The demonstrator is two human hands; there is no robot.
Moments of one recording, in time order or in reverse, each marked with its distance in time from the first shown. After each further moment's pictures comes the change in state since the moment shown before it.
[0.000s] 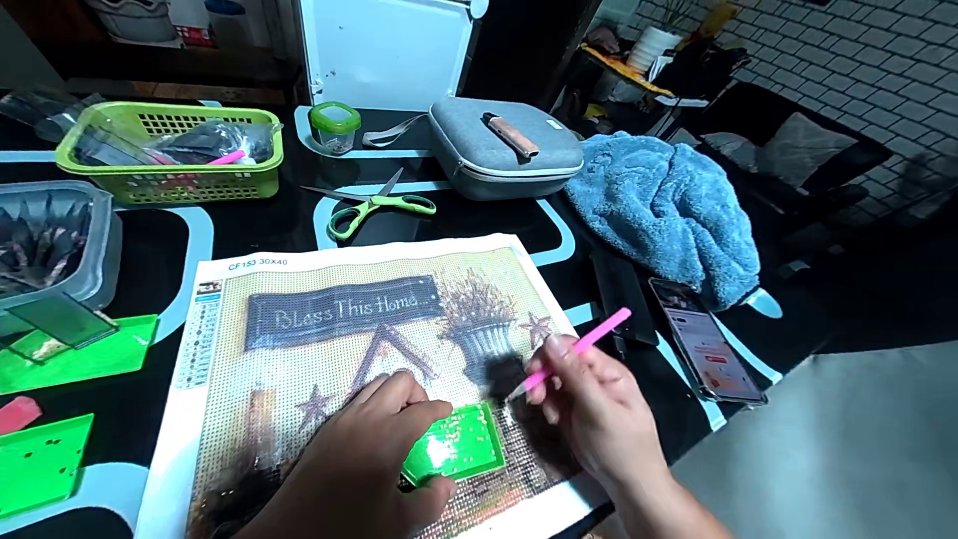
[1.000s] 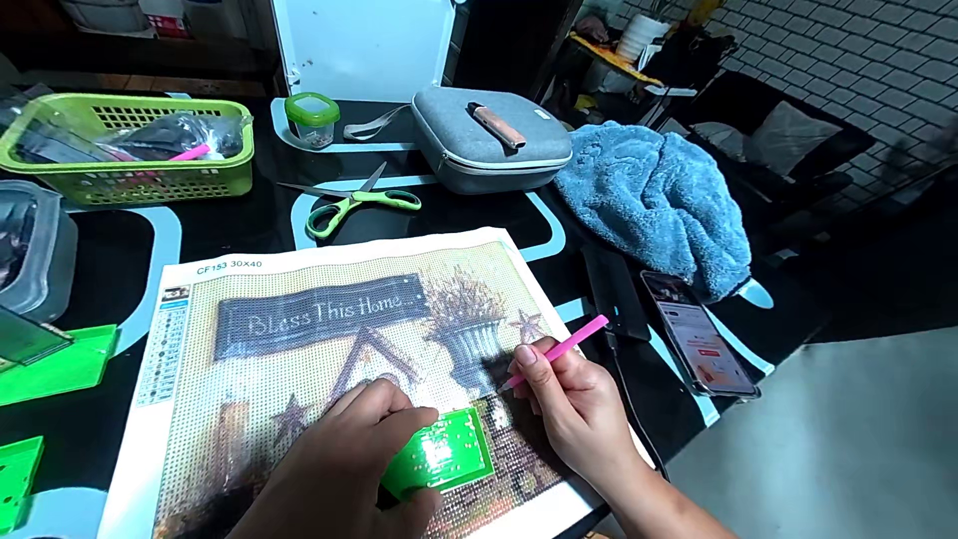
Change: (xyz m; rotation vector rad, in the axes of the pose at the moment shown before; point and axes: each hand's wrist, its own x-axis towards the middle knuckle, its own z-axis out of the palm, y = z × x) left_hand 0.004 0.010 -0.018 -0.070 -0.154 -0.091; right_hand 0.003 0.023 -0.013 -0.425 -0.027 -0.293
